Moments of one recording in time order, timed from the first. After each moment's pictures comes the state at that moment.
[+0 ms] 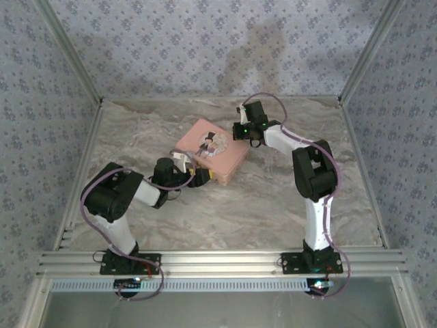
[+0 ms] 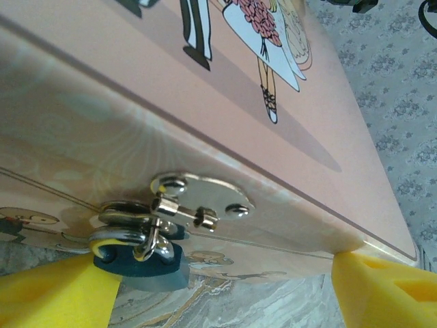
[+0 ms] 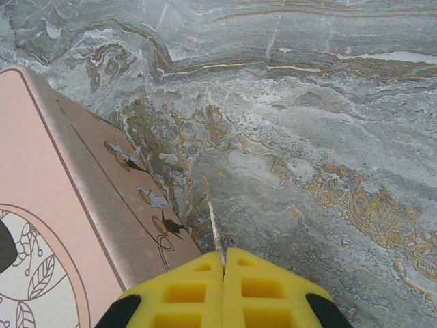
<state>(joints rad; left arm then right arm) -0.45 1.80 0.49 0.91 0.55 -0.66 0.40 2.07 1.52 -0.24 -0.16 0.25</state>
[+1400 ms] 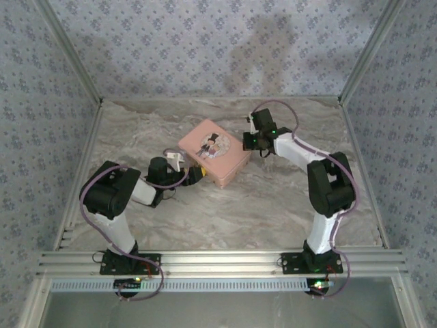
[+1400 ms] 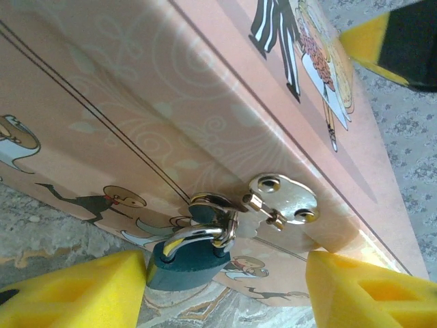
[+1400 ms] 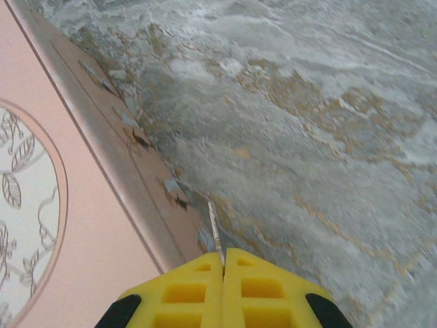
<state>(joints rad) -0.37 1.82 0.48 0.93 0.61 -0.69 0.40 1.82 1.29 -0.37 -0.04 0.27</state>
